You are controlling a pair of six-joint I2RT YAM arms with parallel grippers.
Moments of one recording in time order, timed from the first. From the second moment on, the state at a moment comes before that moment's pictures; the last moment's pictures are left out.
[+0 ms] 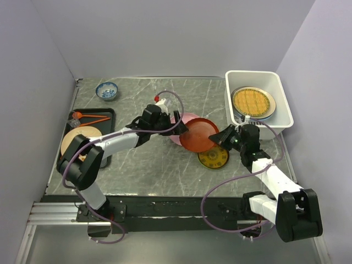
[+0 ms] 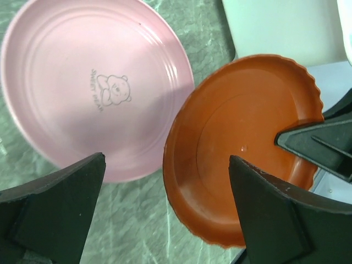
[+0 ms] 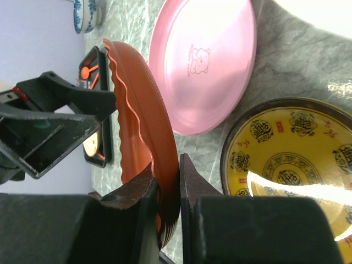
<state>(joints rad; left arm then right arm) -0.63 1.67 1.01 0.17 0.24 -0.65 0.14 1.06 0.45 0.15 -0.43 0.87</state>
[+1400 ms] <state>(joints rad) -0.63 1.49 0.93 0.16 0.11 -0.66 0.15 0.85 0.43 -0.04 -0.33 0.84</state>
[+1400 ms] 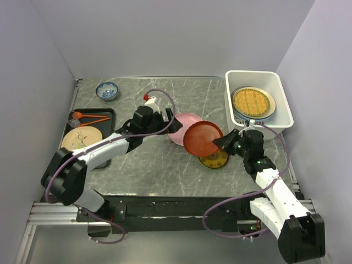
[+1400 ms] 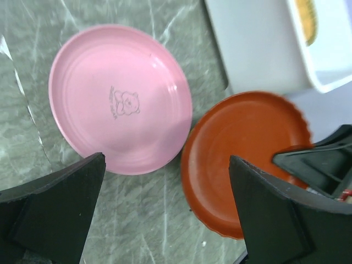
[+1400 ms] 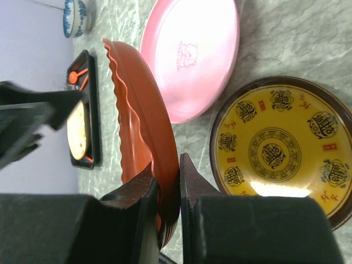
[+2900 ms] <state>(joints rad) -0.53 1.46 0.78 0.19 0.17 -0.72 -0.04 1.02 0.78 -0.08 -0.36 0.81</state>
